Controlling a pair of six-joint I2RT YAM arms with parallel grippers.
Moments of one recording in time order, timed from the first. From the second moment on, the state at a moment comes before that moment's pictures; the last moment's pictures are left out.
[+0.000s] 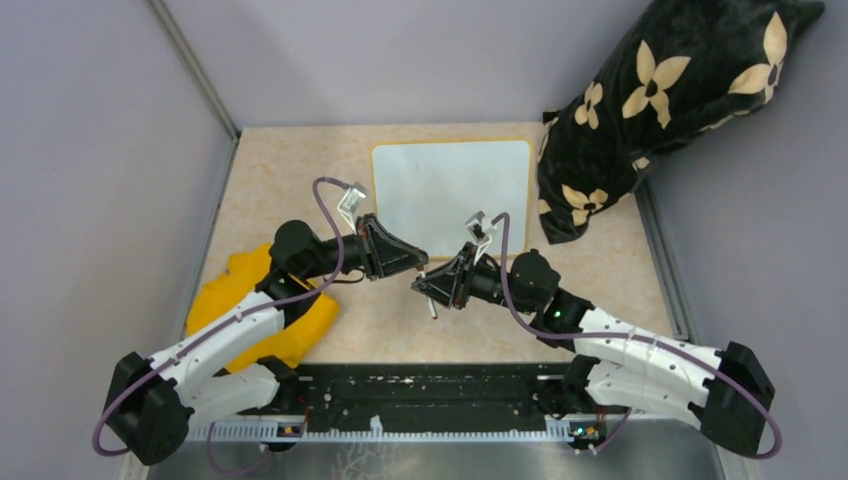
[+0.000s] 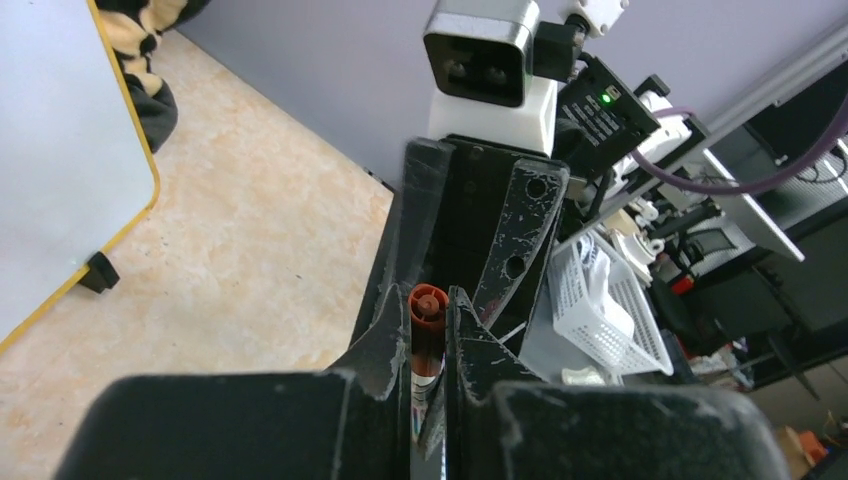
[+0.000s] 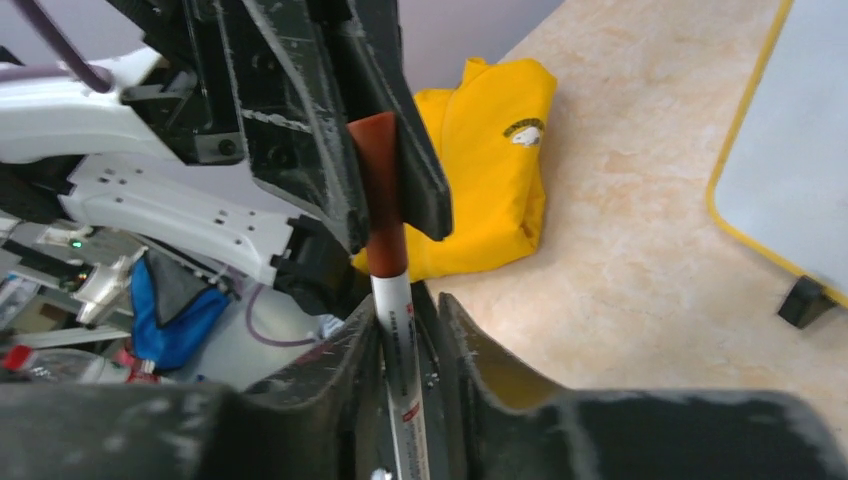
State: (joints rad) left arm -0.65 1.02 0.63 0.58 0.73 -0.81; right arm 0.95 0.91 0.54 0.37 -0.23 0.60
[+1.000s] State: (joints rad) left arm -0.69 0.92 0.62 0.50 0.54 -0.84; right arm 0.96 0.81 0.51 0.38 -0.24 0.61
